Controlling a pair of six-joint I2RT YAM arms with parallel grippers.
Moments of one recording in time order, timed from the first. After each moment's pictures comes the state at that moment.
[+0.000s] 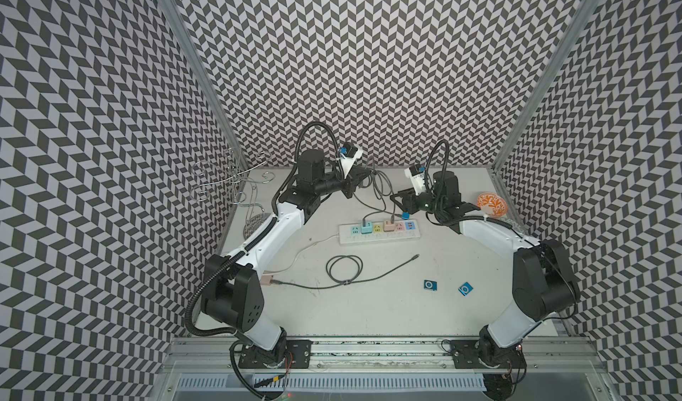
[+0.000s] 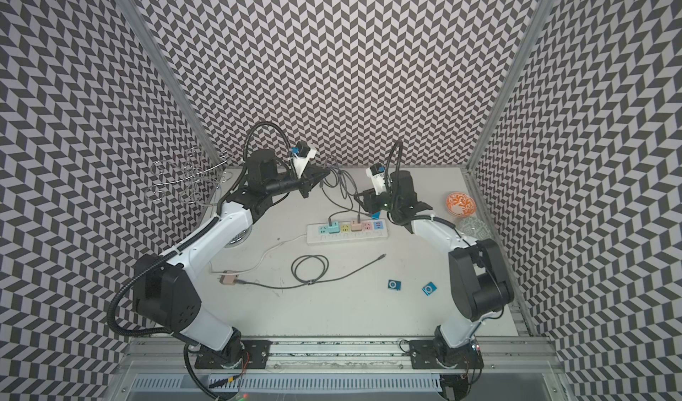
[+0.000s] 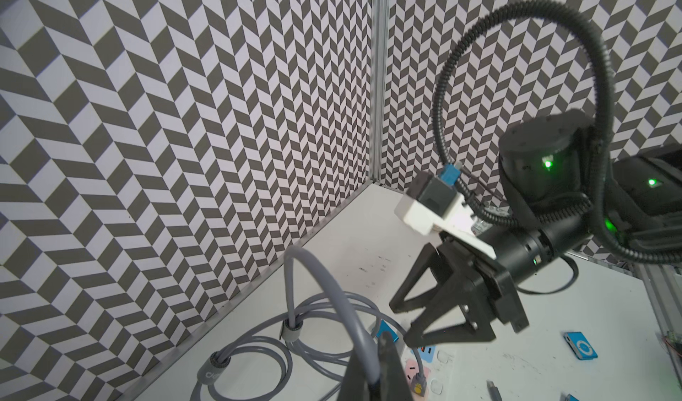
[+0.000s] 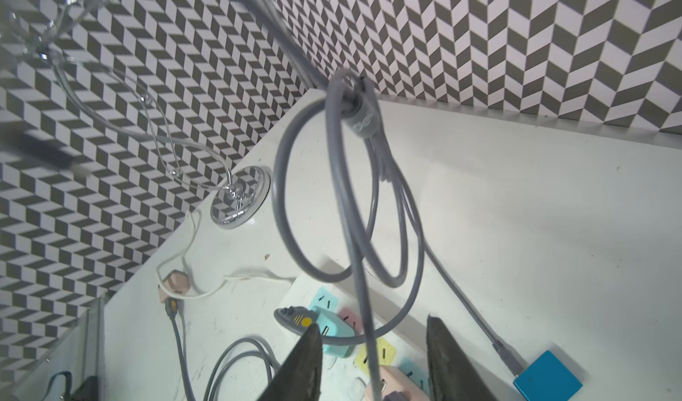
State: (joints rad) left arm -0.38 1.59 1.38 0.01 0.66 0.13; right arm 0.35 1.66 1.13 0.05 -0.52 0.13
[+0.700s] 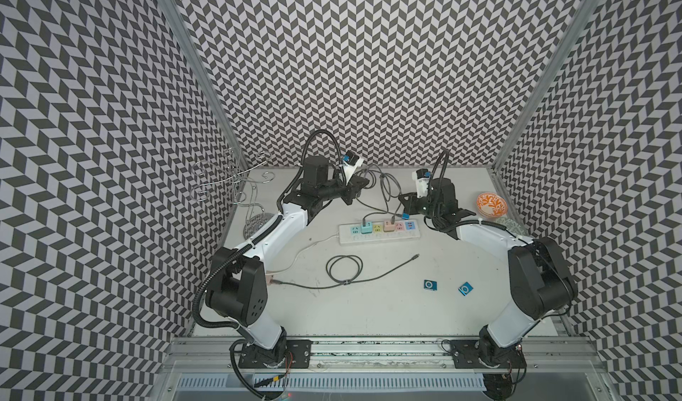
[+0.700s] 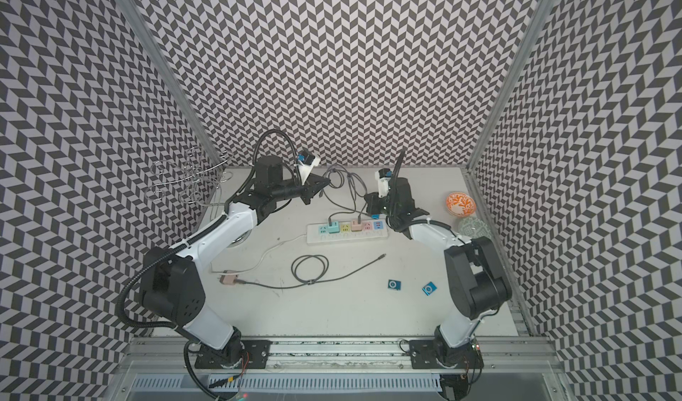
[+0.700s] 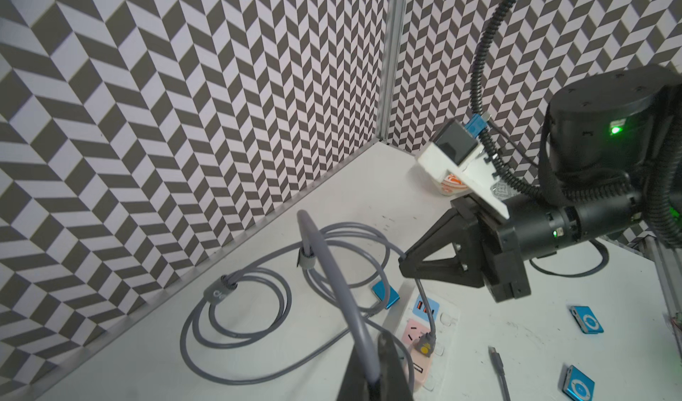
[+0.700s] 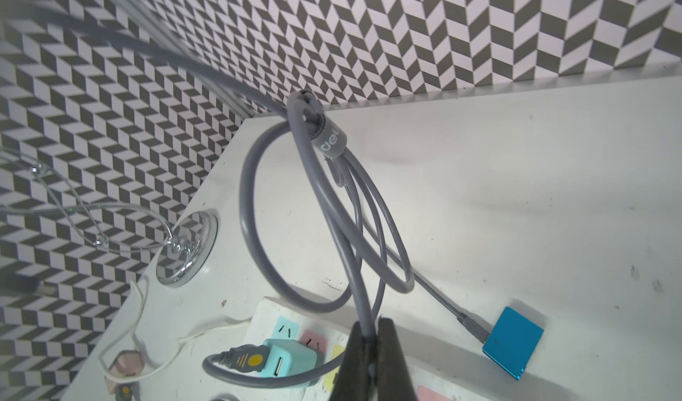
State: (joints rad) left arm -0.37 1.63 1.31 -0.04 0.61 0.14; right arm 0.32 1.68 1.05 0.16 -0.32 0.37
